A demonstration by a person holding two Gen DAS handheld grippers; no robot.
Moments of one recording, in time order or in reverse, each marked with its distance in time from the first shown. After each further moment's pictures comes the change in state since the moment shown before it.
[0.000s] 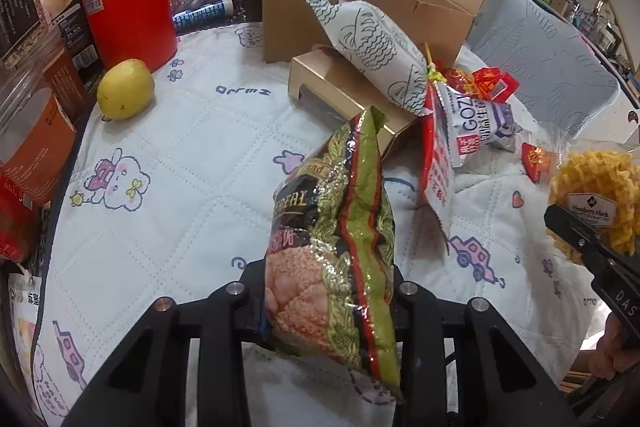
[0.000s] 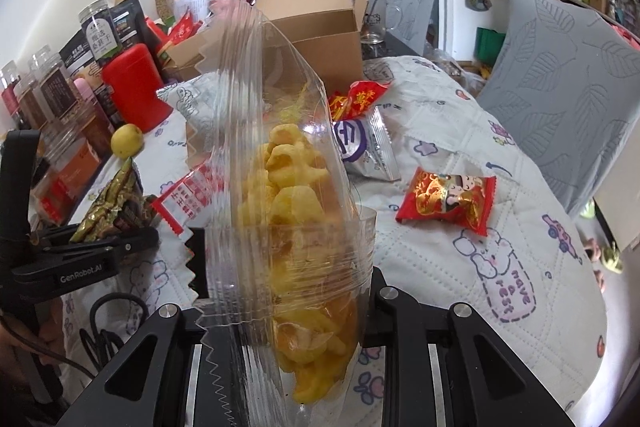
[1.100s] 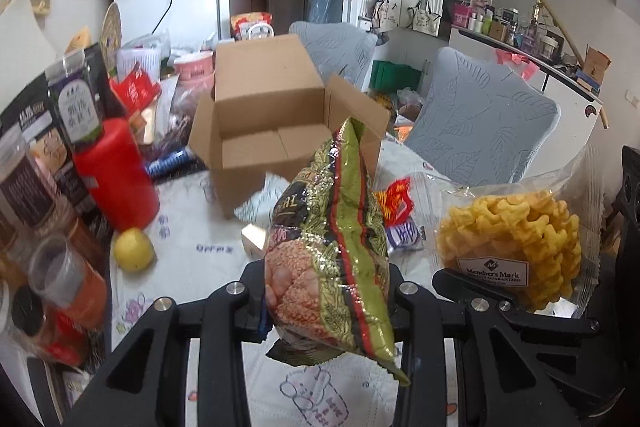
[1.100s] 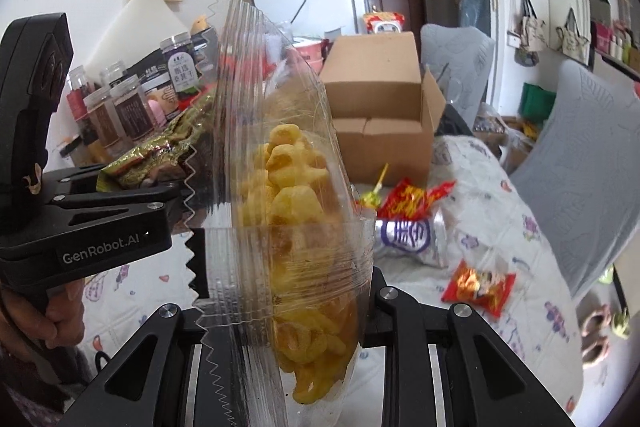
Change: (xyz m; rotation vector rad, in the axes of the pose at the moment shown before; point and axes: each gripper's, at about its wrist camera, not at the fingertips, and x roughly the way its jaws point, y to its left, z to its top) left arm -0.102 -0.057 0.067 0.184 -0.291 -0.060; right arm -0.053 0.046 0.052 -0.158 -0.130 0.142
